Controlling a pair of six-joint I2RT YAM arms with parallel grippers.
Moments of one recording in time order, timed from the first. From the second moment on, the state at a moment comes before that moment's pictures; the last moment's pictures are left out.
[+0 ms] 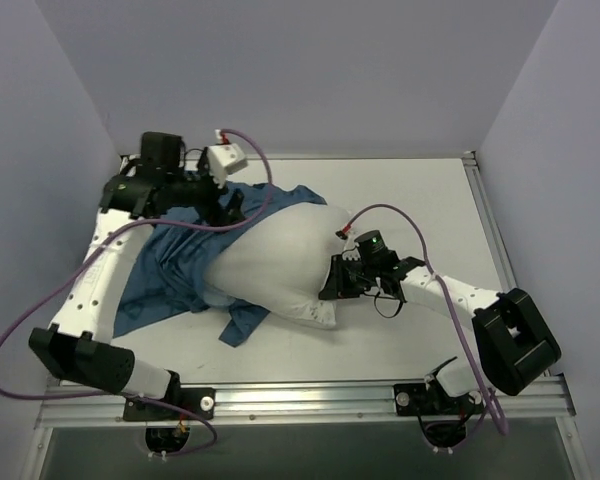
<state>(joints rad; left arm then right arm) -0.16 1.39 1.64 -0.97 0.64 0.53 0.54 1.40 0.69 -0.13 -0.45 0.53</state>
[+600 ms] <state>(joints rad) -0.46 2.03 2.01 -0.93 0.33 0.33 0.64 1.41 0.64 -0.14 -0.36 0.47</state>
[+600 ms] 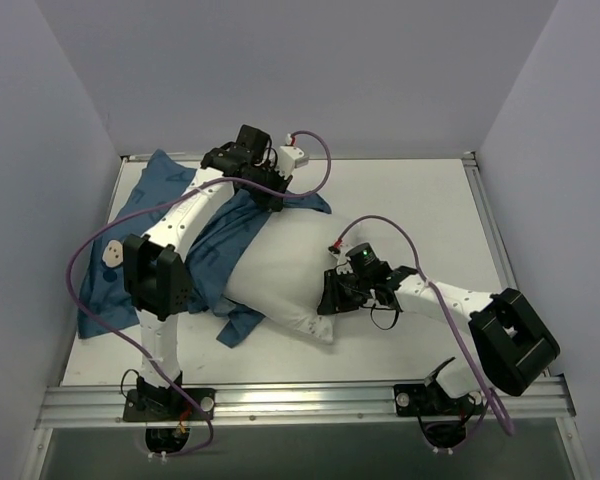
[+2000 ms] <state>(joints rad) -0.47 1.89 1.82 -0.84 0.37 0.24 0.66 1.62 1.00 -0.01 -0.16 0.47</state>
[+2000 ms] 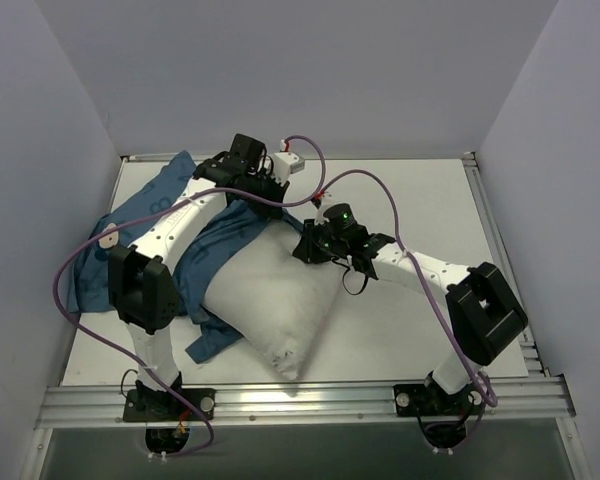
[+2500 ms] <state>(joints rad) -0.45 2.20 2.12 -0.85 0.04 0.21 0.67 1.51 0.97 -0.09 -0.09 0.42</state>
